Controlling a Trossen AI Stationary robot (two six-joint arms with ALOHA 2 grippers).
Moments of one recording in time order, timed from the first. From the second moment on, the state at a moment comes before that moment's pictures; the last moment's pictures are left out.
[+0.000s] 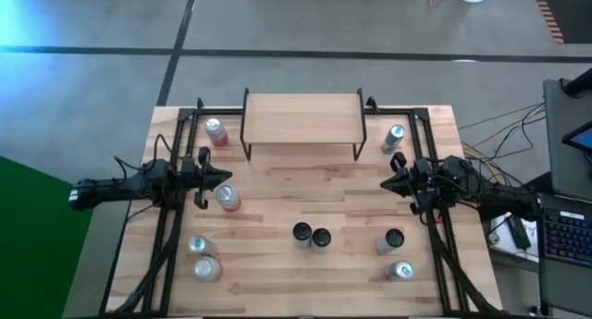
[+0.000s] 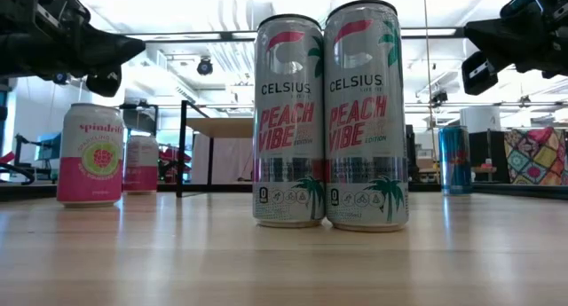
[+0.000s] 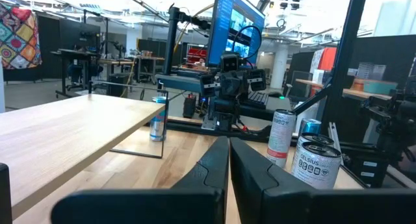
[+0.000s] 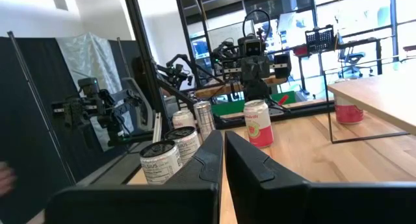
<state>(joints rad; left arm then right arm) 0.08 0.02 0.02 0.15 -0.01 -0.12 -0.22 0.01 0.01 0.17 -0.42 0.29</state>
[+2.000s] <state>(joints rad) 0.08 0.09 0.02 0.25 -0.35 0.04 -0.26 0.76 0.72 -0.72 0.68 0.47</state>
